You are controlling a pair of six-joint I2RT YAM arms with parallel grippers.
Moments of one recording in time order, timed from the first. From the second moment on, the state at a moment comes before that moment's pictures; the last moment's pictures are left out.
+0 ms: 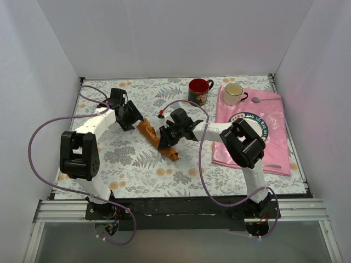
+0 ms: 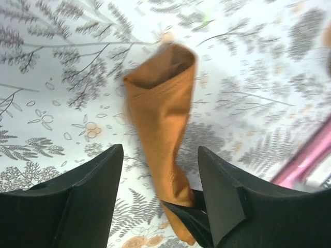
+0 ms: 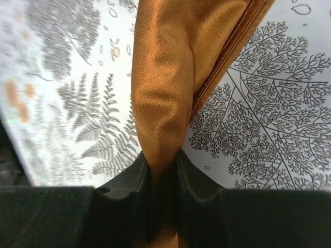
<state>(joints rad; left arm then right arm) -0.15 1.72 1.23 -0.54 0.12 -0.76 0.81 2.06 1.31 -0.05 -0.47 0.26</state>
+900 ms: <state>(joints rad) -0.15 1.73 1.00 -0.02 0.48 -0.87 0.68 2.13 1.24 0.17 -0.80 0.56</state>
